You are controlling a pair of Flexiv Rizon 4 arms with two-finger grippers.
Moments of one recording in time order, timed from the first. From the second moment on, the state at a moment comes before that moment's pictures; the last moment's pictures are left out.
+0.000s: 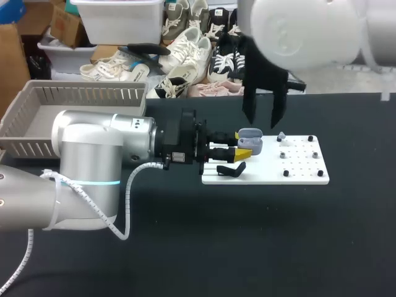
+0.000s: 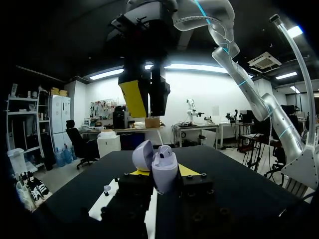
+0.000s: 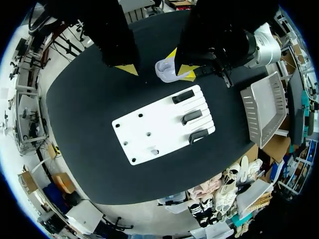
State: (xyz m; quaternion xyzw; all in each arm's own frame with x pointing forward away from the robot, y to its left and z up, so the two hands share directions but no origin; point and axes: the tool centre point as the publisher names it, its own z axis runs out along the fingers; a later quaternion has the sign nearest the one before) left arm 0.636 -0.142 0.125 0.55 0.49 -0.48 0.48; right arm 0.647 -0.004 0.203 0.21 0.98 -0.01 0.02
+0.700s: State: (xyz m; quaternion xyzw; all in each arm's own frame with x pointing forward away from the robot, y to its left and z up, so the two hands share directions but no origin) left arm 0.636 -0.142 0.125 0.55 0.49 -0.48 0.48; right arm 0.693 -0.072 0.156 0.17 0.98 0.10 0.09
